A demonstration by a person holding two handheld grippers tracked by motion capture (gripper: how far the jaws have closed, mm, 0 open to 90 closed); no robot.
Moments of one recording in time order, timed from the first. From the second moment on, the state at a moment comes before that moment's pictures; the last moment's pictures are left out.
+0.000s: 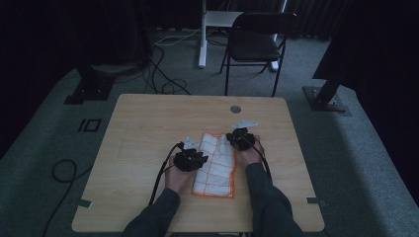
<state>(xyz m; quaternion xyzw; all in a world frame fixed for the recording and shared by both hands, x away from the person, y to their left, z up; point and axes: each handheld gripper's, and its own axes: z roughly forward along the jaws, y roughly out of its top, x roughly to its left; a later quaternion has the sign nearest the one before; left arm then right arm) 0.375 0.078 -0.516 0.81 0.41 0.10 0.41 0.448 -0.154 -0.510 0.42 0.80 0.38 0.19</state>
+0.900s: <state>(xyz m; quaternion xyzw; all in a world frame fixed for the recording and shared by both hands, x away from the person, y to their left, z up) 0.428 0.061 -0.532 0.79 0.47 0.17 0.36 0.461 -0.150 -0.514 0.43 0.80 0.38 0.20</state>
